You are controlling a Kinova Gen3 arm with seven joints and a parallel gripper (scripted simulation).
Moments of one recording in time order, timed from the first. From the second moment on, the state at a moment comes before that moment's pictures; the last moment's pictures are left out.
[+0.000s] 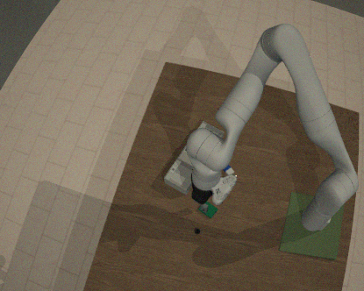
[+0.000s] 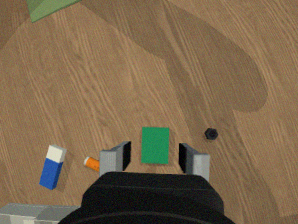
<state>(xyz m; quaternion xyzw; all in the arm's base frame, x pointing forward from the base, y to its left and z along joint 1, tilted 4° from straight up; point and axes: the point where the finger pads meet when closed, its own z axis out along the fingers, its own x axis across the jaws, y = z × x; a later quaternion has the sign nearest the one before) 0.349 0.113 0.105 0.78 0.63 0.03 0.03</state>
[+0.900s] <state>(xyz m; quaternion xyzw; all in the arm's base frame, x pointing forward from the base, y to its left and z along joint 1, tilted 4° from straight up) 0.355 0.111 0.093 0.78 0.63 0.03 0.03</state>
